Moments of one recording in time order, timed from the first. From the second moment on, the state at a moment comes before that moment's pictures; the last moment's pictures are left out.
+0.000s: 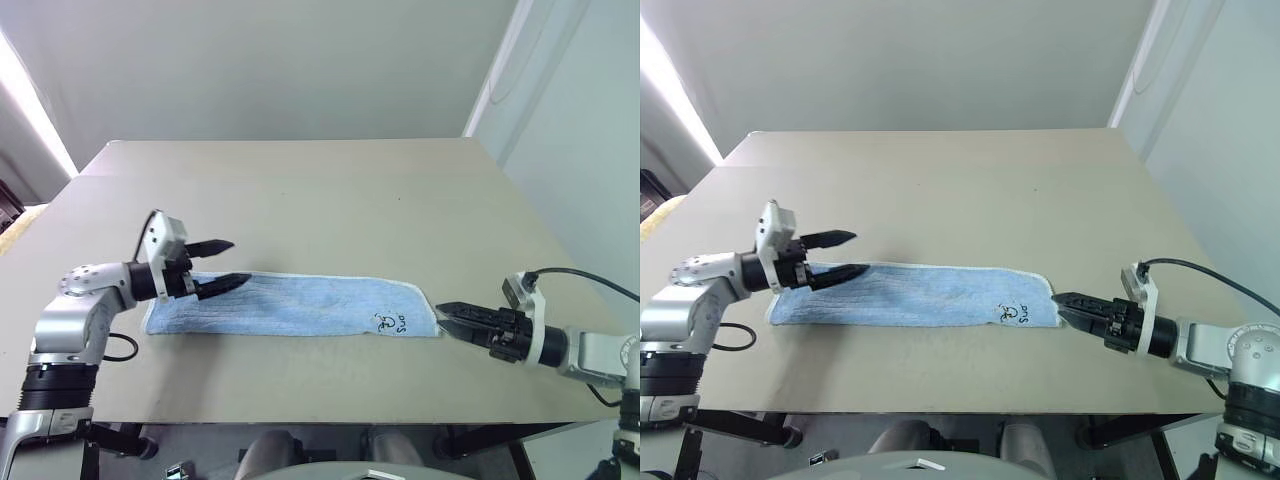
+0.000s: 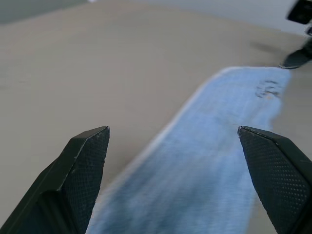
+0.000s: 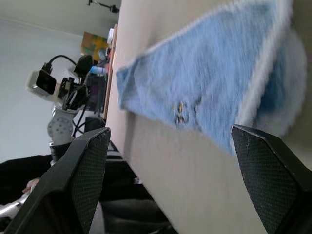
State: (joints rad) left arm -0.27 0.68 0.11 0.00 -0.48 0.42 -1.18; right arm -0.11 -0.69 -0.52 0.13 1.24 1.61 0.62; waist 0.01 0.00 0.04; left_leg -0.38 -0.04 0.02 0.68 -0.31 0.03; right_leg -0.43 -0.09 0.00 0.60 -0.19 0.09
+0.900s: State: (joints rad) left arm -0.20 0.63 0.05 -0.07 -0.49 0.45 -1.12; right arm -0.28 -0.44 -0.51 0.29 1.30 1.56 0.16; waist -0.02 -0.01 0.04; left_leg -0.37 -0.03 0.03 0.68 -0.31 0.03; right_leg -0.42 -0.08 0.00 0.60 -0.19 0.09
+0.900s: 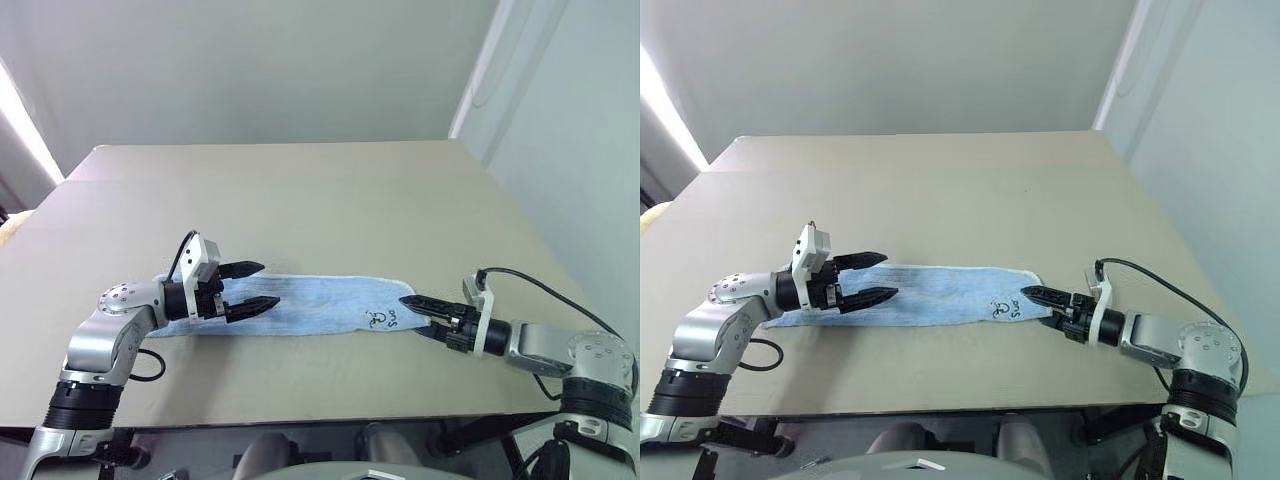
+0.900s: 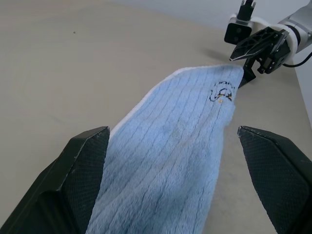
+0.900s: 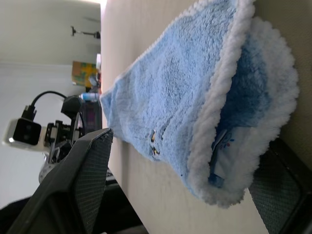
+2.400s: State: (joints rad) left arm -0.27 0.63 0.04 0.11 -0.44 0.40 -1.11; right arm -0.49 -0.54 0.11 -0.20 0.80 1.24 0.52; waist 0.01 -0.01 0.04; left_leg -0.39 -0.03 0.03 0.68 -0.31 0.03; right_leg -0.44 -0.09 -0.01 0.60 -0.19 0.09
